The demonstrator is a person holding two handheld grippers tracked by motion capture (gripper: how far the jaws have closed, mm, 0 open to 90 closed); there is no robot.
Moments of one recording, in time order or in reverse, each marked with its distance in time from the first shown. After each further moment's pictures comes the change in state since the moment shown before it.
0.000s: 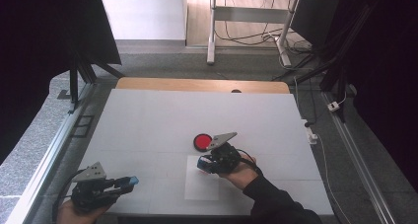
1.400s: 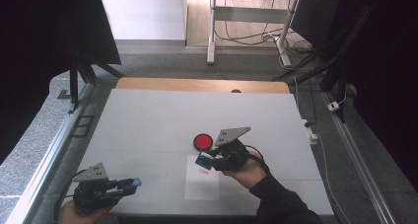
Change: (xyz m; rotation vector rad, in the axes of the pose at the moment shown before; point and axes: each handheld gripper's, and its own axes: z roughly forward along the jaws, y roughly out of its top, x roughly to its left) left arm -0.003 0.003 0.002 0.002 -0.067 0.008; right arm 0.010 0.018 -0.044 -0.150 0.075 -0.023
